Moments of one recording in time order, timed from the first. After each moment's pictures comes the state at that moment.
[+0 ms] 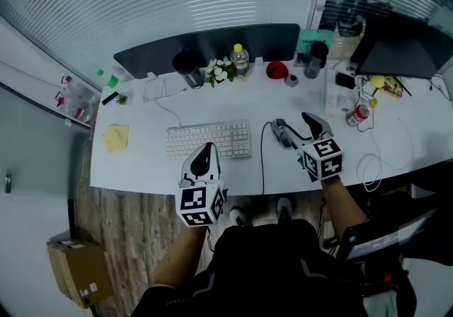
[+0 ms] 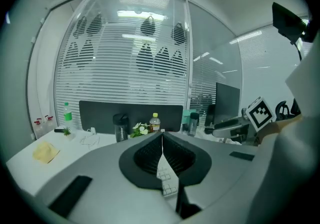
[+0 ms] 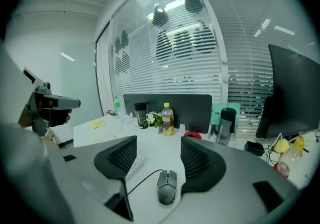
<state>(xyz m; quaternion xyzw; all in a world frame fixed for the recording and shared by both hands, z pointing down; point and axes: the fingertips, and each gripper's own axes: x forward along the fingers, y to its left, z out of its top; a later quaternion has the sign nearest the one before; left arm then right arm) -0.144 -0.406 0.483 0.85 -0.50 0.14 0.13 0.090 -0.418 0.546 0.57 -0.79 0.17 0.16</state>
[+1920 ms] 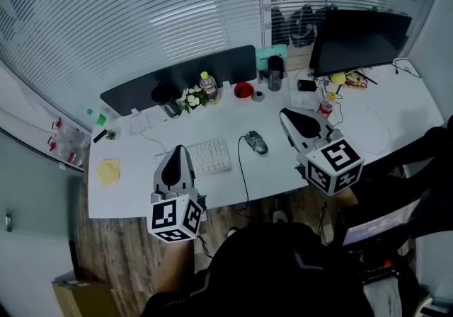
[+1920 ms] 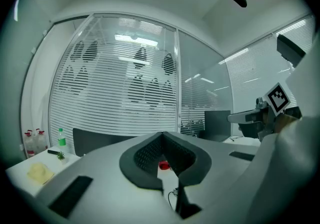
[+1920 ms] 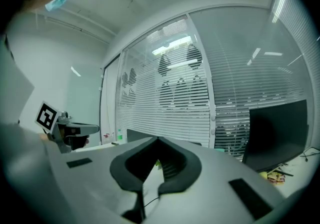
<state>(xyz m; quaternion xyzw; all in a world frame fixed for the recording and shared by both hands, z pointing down) -0.127 -0.367 0.353 0.88 -0.48 0.03 0.05 0.106 -0.325 0.336 0.60 -0.79 0.05 0.05</state>
